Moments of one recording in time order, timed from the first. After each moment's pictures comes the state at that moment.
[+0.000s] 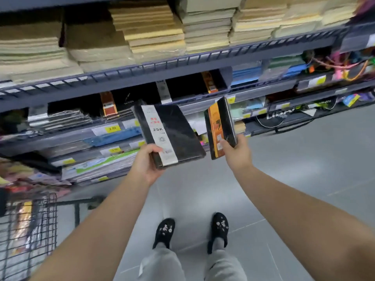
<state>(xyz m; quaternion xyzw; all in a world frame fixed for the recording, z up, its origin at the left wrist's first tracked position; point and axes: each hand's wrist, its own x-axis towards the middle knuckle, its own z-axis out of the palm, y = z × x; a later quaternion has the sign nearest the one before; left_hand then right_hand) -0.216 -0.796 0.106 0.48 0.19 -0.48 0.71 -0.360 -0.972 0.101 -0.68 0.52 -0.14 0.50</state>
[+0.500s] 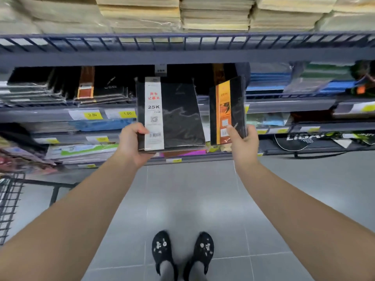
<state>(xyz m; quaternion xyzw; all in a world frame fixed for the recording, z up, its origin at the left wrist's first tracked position) -0.190 -0.877 0.056 0.50 0.23 -0.36 0.75 -0.313 -1.082 0.038 -0.64 0.43 -0.20 0.60</state>
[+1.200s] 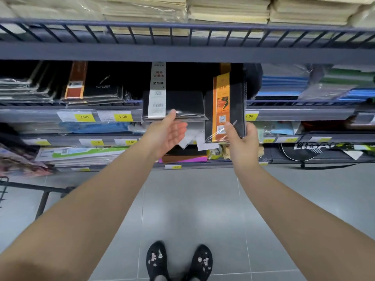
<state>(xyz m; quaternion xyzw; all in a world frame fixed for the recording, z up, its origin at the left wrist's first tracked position) -0.162 -0.944 0.026 0.59 0.16 -0.39 0.68 -0.275 -1.088 0.018 -0.64 0.39 -0.22 0.63</state>
